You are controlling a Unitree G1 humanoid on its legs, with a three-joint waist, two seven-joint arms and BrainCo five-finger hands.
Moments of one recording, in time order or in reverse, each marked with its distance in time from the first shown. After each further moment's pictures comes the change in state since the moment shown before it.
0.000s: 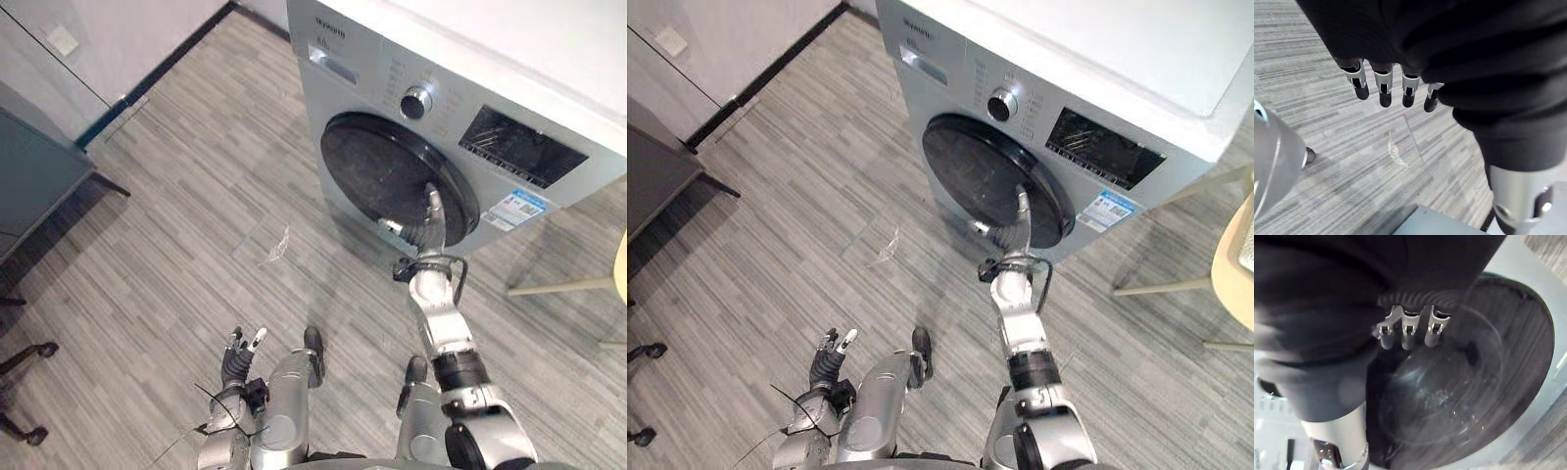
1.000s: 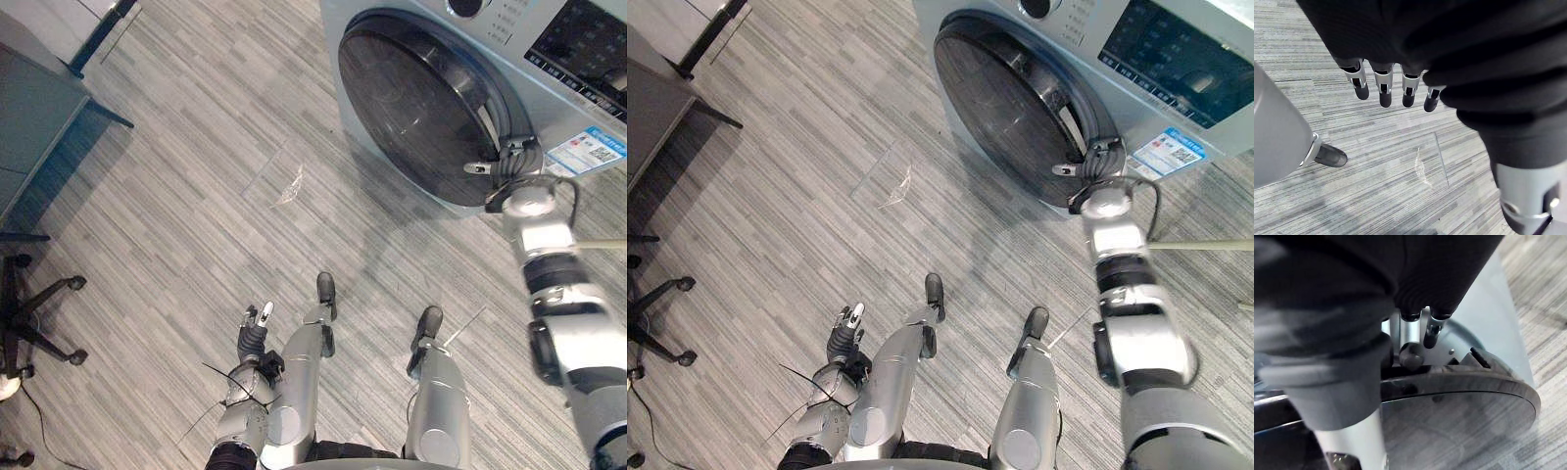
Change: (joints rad) left arm -0.116 -0.049 -0.001 0.018 -0.139 -0.013 -0.048; right arm -0.512 -0.592 0.169 0.548 0.389 0.119 0.305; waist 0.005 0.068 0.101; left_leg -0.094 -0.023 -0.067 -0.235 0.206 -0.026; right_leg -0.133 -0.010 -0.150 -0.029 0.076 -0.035
